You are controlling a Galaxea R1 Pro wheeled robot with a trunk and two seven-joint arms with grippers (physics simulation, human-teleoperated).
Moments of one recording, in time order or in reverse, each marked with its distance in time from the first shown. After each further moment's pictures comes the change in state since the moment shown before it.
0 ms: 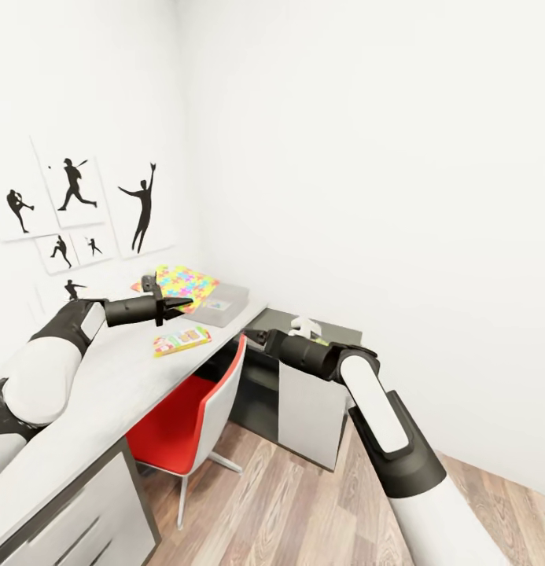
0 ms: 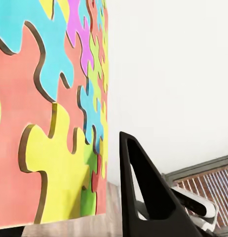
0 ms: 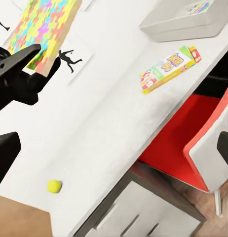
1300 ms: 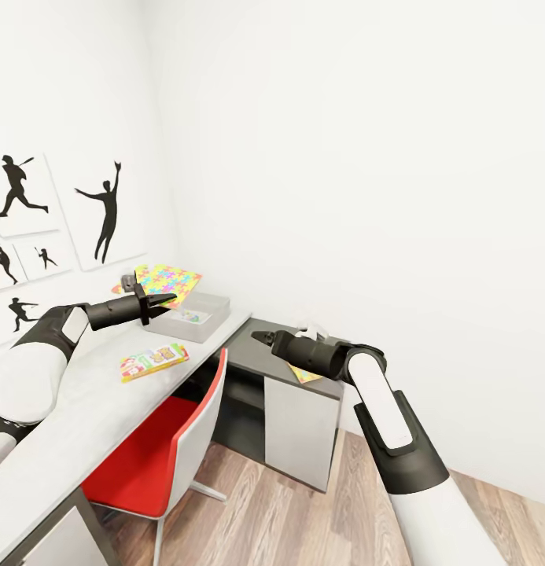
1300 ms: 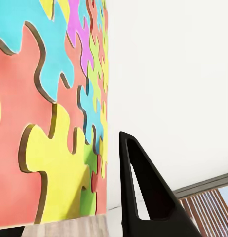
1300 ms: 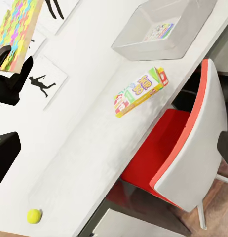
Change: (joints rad) left arm 0.013 0.042 0.137 -0.004 0.008 -0.008 0.030; right arm 0.008 0.017 -0.079 0.012 0.008 0.077 -0.003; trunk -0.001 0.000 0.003
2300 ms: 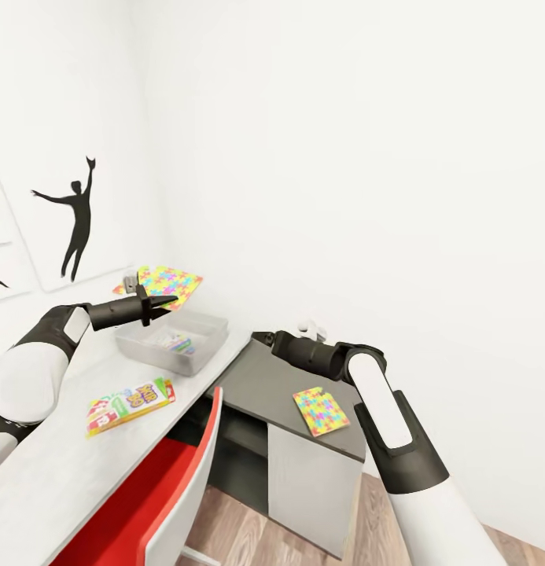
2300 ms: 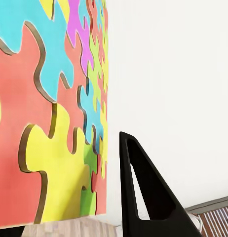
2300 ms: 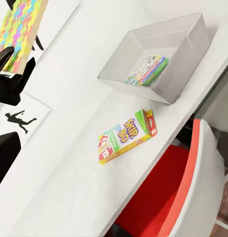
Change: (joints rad) left arm -0.001 -0.004 -0.004 0.000 -0.013 -0.004 0.015; right arm 0.000 -0.001 -0.001 0.005 -0.002 0.000 0.000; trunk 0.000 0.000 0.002
